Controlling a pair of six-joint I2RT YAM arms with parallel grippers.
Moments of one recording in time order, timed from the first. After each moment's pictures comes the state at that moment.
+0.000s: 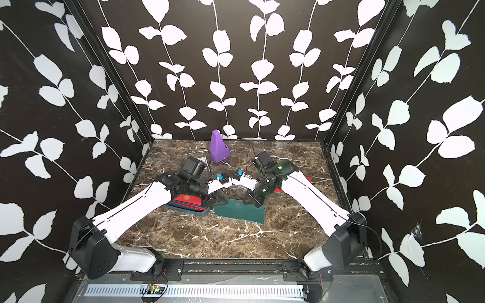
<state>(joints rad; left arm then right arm) -0.64 1.38 1.14 -0.75 0.68 0.59 0.63 1.48 1.42 -1.16 -0.55 -0.43</state>
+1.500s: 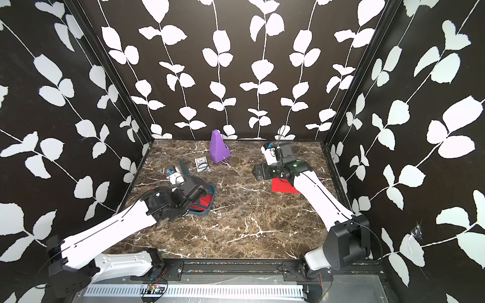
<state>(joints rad) -0.95 1.23 1.20 -1.14 -0.86 -1.39 0.40 1.45 1.28 -0.64 -0.24 0.07</state>
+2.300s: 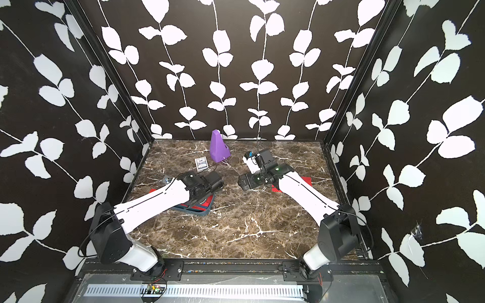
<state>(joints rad) -0.85 1.54 1.27 -1.26 -0.84 -2.04 0.57 1.54 1.28 -0.65 -0.22 0.07</state>
